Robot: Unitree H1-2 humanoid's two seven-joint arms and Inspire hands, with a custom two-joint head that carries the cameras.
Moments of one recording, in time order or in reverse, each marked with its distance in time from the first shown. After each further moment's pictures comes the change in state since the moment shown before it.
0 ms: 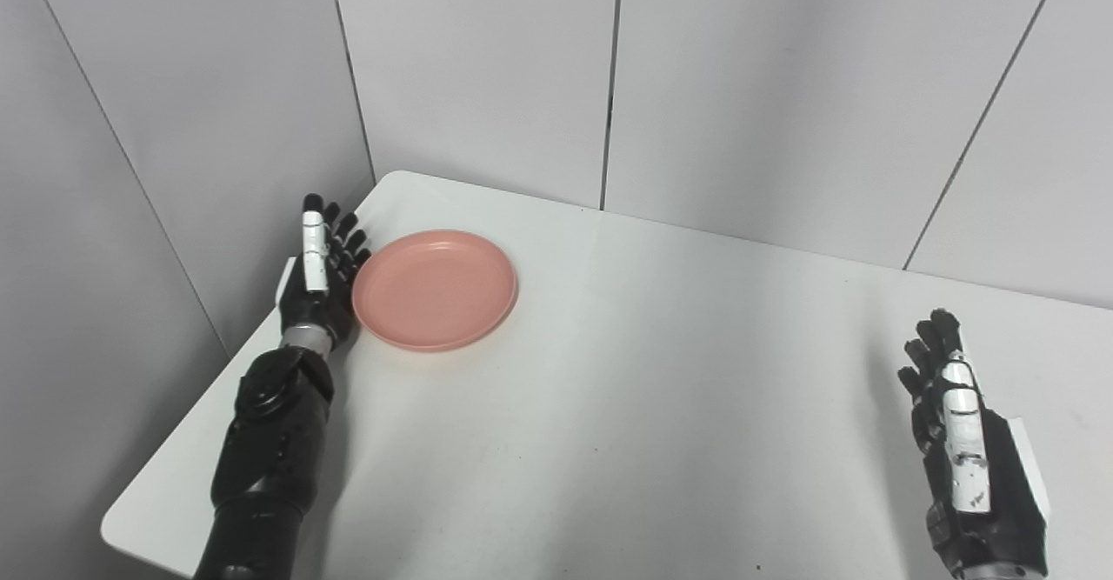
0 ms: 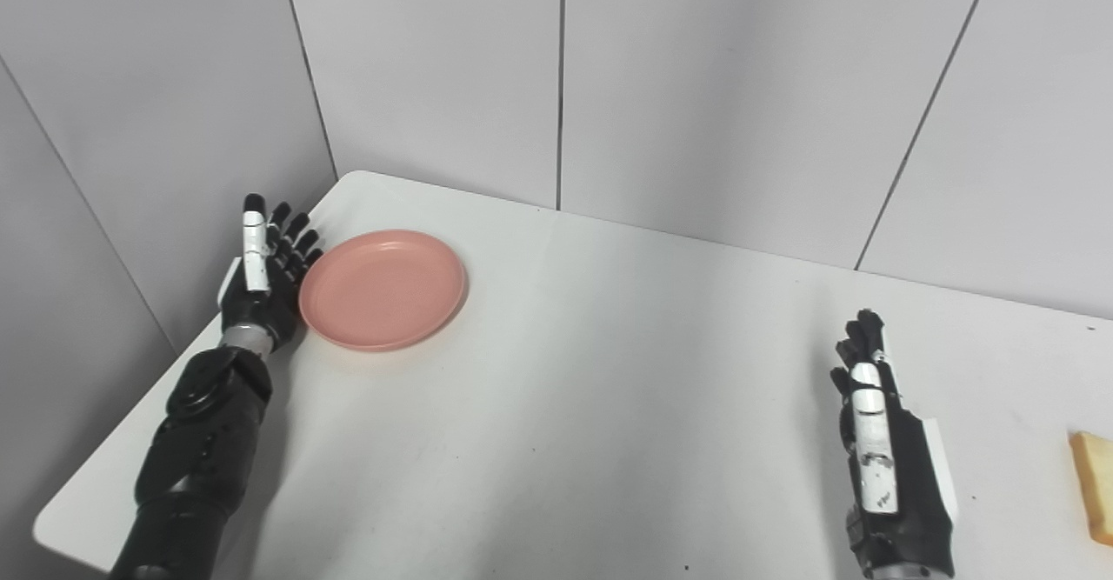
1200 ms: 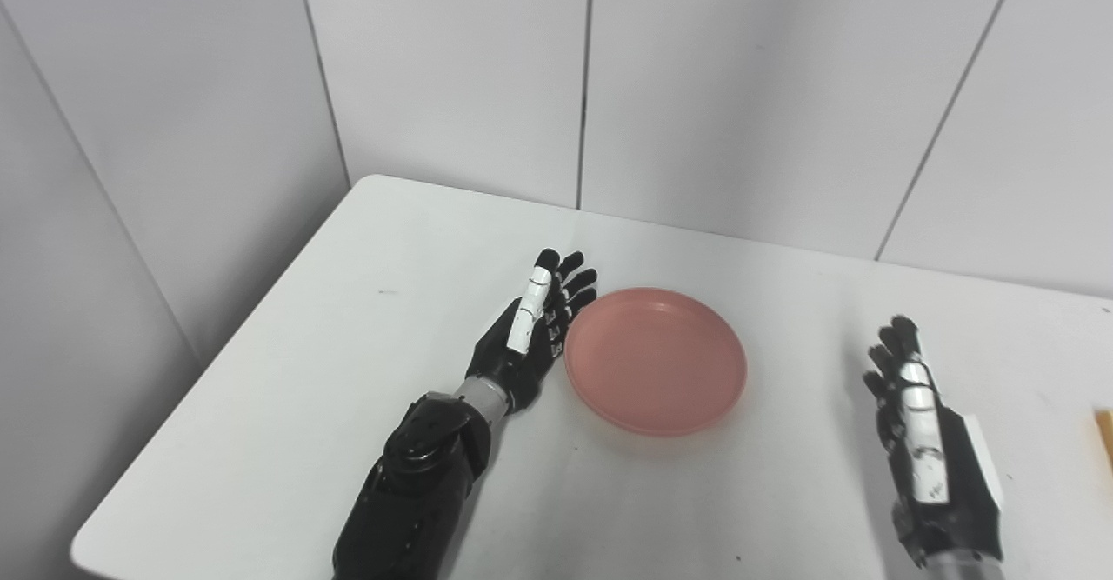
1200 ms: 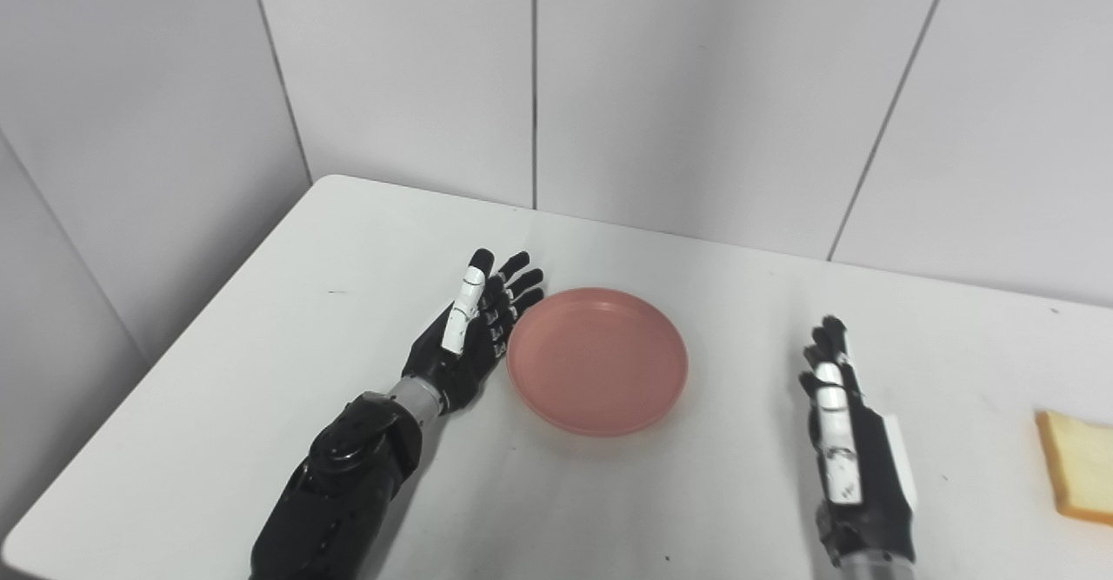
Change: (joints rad) left arm 0.089 -0.249 -0.349 -0.329 0.097 0.197 -0.086; right arm 0.000 0.001 0.003 0.098 -0.015 -0.085 0.004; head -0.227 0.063
